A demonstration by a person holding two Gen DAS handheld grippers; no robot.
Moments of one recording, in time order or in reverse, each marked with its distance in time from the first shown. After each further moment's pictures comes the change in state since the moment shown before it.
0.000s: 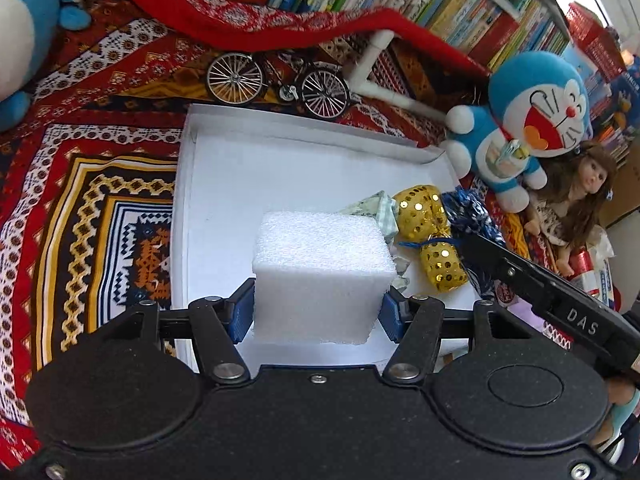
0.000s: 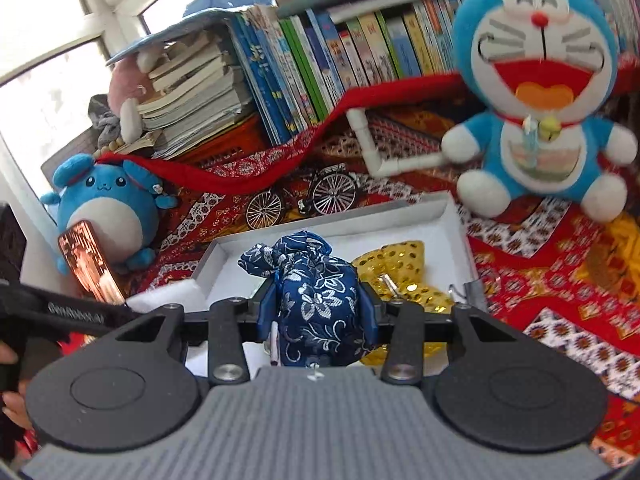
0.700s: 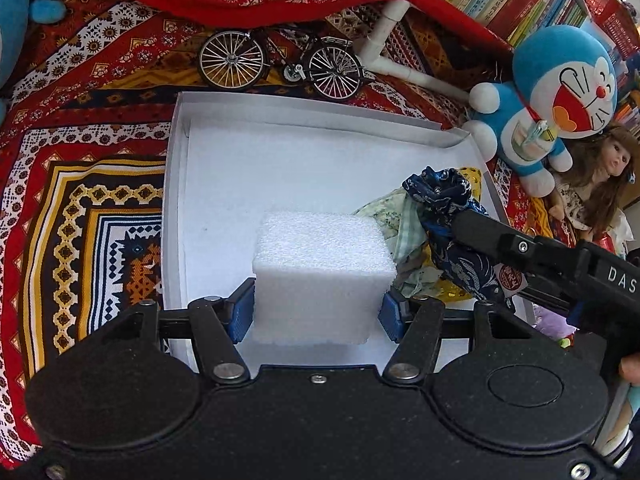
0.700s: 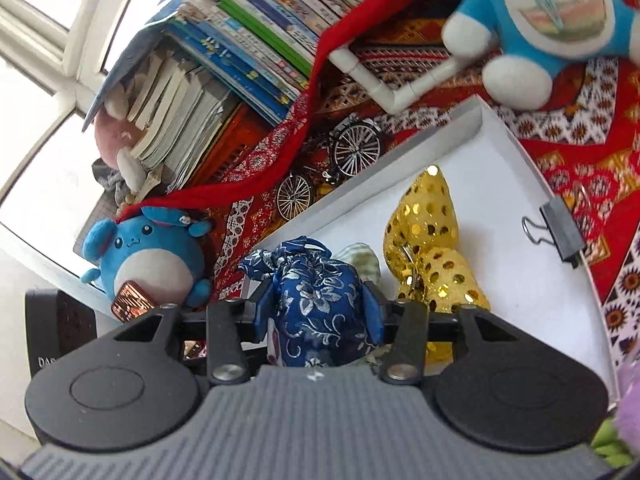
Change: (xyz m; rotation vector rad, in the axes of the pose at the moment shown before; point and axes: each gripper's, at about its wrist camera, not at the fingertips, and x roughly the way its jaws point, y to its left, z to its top) left arm 0.038 0.006 0.014 0.031 0.060 0.031; right arm 0.051 -0.037 -0.002 0.373 0.095 0.235
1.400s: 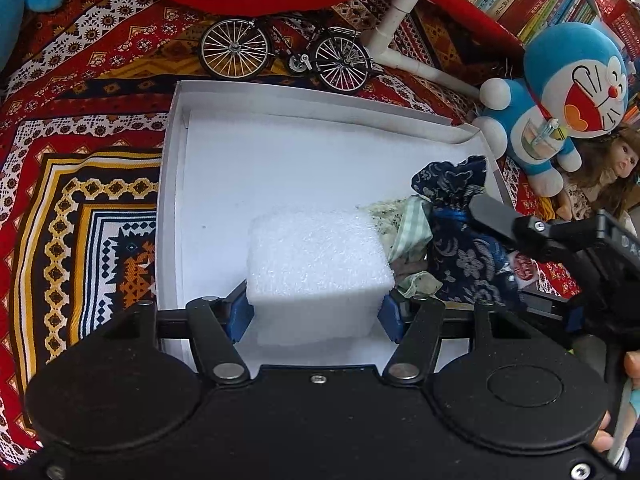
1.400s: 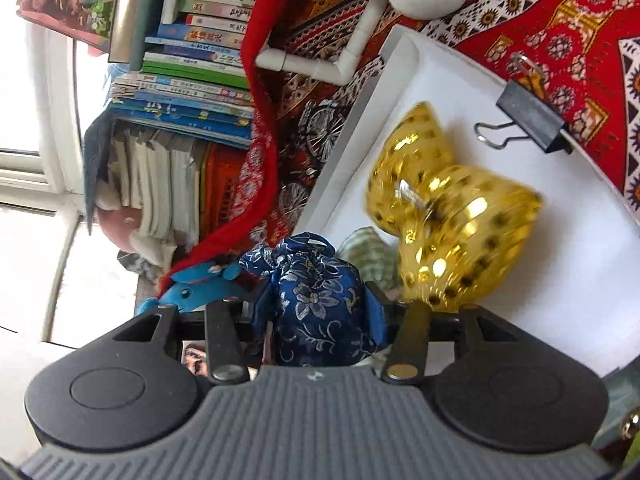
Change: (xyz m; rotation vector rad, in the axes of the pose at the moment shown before) left arm 0.012 0.004 0.001 -0.015 0.015 0.006; right arm 0.014 -0.036 -0.009 0.368 -0.016 0.105
